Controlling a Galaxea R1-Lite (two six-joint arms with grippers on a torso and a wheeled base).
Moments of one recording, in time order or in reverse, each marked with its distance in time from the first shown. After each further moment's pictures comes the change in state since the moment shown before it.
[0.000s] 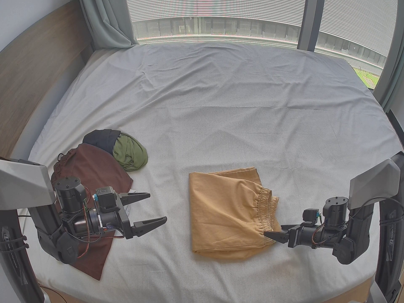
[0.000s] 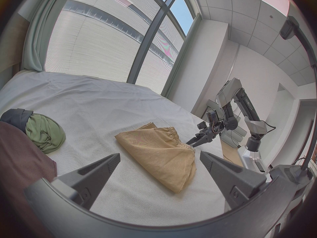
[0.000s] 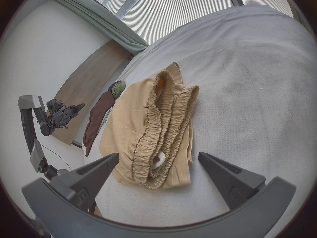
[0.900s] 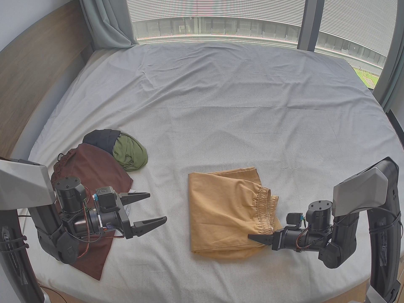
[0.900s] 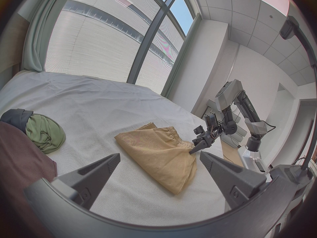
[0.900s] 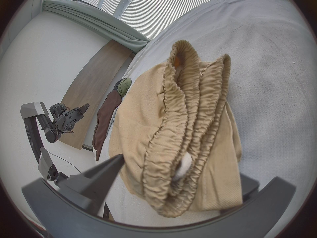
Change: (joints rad) left arm 0.000 0.000 -0.001 0.000 0.000 0.000; right arm 0.119 0.068 -0.094 -0.005 -0.002 0.156
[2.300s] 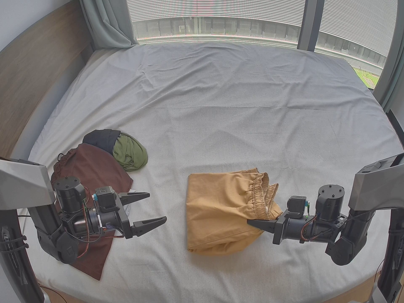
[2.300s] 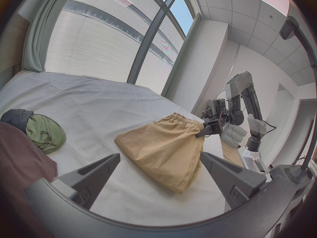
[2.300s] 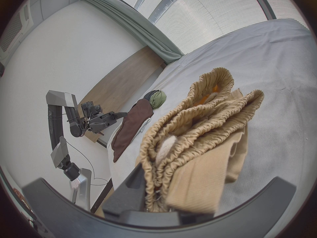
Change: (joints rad) left arm 0.002 -0.001 0.002 -0.001 -0.001 0.000; right arm 0.077 -0.231 0.024 0.002 0.056 -0.107
